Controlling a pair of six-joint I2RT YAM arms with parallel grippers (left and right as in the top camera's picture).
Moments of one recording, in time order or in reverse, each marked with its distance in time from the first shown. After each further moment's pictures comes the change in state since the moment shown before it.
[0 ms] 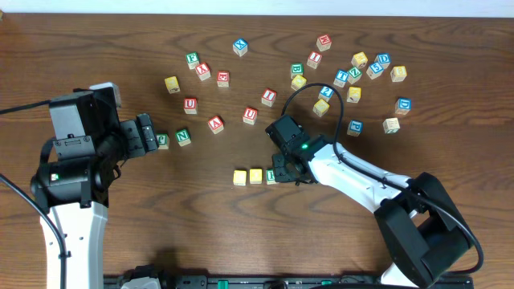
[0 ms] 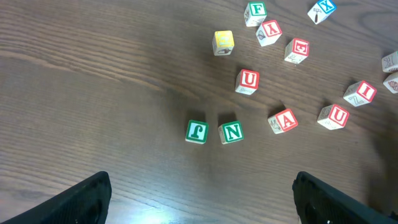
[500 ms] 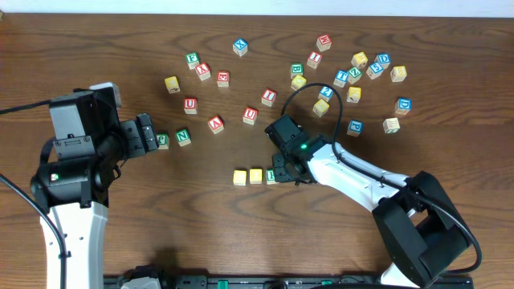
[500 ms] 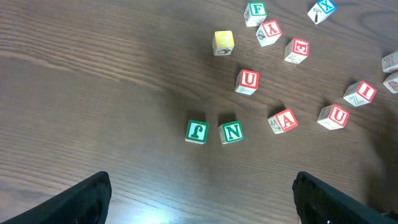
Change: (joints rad) left arm 0.000 0.000 0.000 0.000 0.000 0.000; right arm 0.006 0.009 0.000 0.006 0.015 0.000
